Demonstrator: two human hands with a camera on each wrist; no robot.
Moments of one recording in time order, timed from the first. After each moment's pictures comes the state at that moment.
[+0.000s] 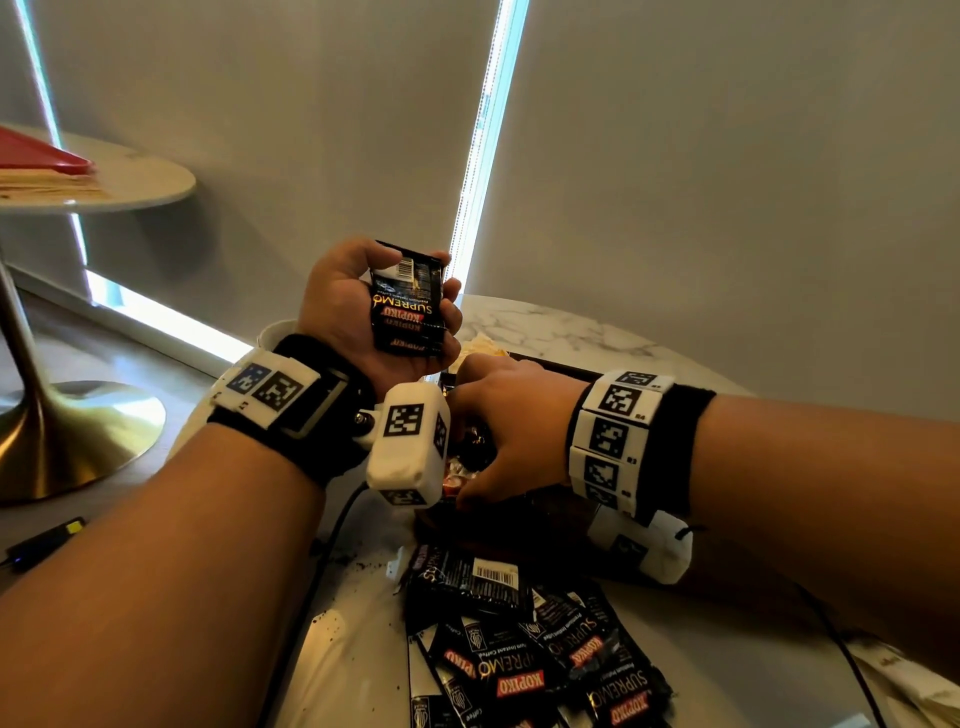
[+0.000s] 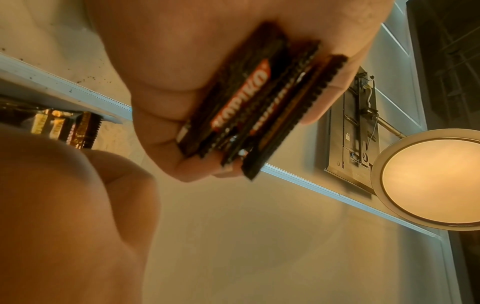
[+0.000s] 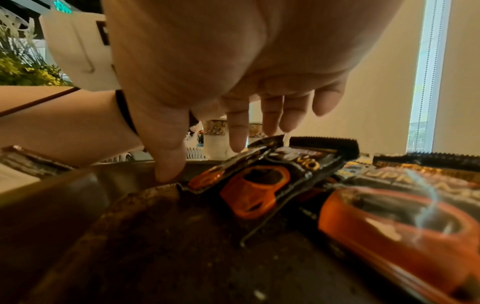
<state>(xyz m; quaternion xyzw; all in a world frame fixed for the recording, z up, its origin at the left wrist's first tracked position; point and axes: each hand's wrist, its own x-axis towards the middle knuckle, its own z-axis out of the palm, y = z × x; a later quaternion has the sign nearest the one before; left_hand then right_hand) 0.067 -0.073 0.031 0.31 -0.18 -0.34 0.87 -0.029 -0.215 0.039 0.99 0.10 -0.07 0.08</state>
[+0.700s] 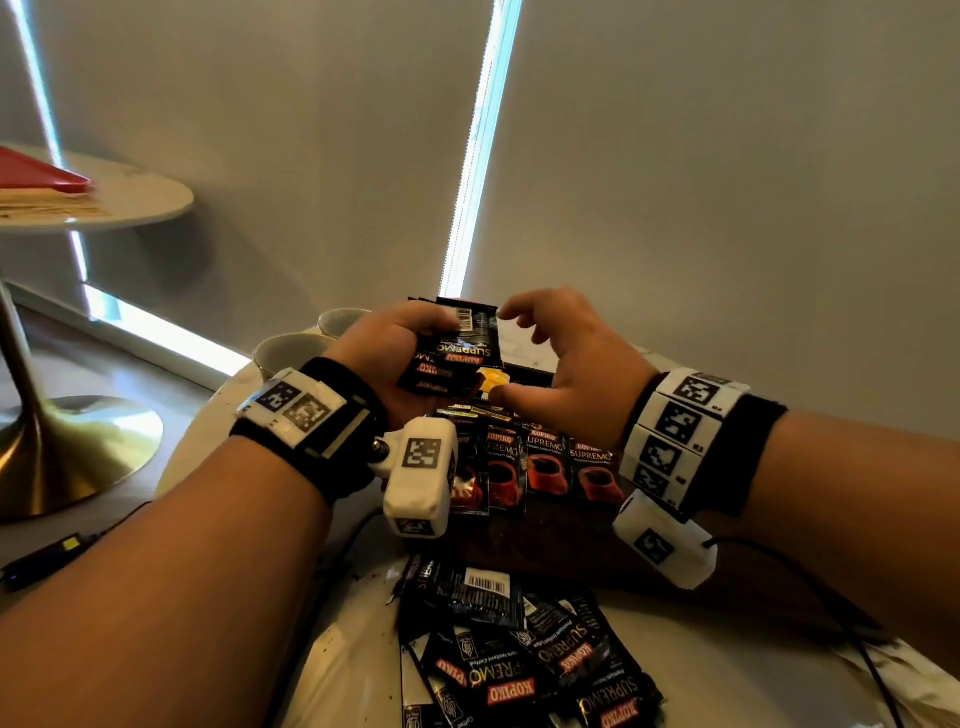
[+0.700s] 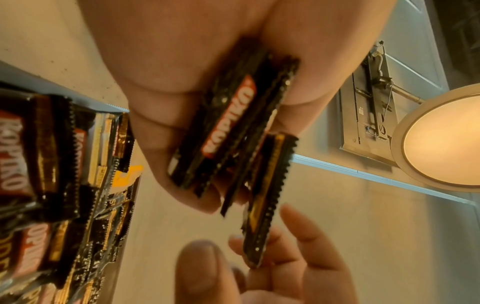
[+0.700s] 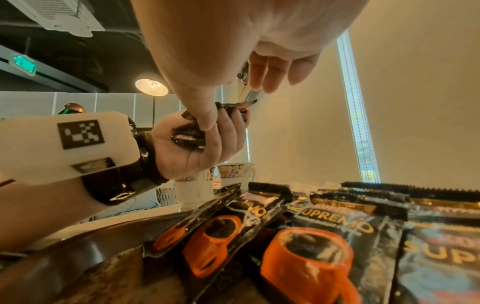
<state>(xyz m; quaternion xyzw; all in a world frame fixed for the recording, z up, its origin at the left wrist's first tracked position) 0.056 -0.090 0.028 0.47 -0.16 -0.35 0.80 -0.049 -0.258 0.060 0.97 0.06 0.18 -0.16</state>
